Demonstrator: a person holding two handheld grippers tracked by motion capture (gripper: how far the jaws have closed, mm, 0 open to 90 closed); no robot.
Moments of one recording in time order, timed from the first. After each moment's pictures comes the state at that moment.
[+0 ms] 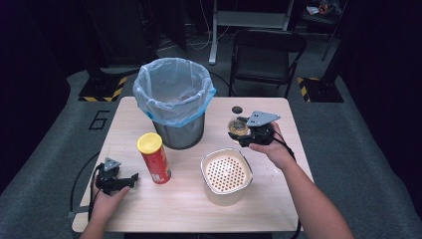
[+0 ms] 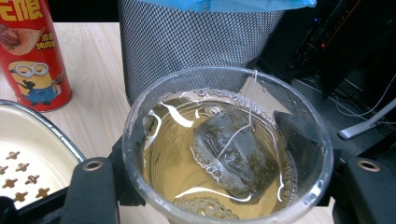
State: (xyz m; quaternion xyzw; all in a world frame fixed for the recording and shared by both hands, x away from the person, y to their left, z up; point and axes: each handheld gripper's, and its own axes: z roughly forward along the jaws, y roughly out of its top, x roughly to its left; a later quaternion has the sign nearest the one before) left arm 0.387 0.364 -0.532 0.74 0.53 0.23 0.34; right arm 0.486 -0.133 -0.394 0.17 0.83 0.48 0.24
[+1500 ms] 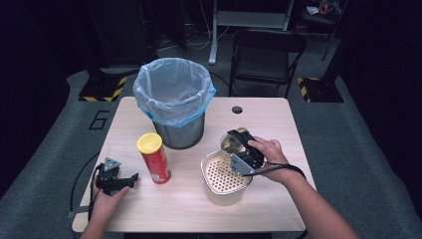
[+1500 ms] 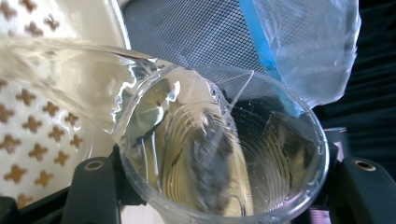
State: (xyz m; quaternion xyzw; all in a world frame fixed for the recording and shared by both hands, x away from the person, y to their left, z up) left arm 0.387 0.364 -0.531 0.74 0.53 0.23 0.34; right arm 0.405 -0.094 -0.407 -0.16 0.80 0.24 0.53
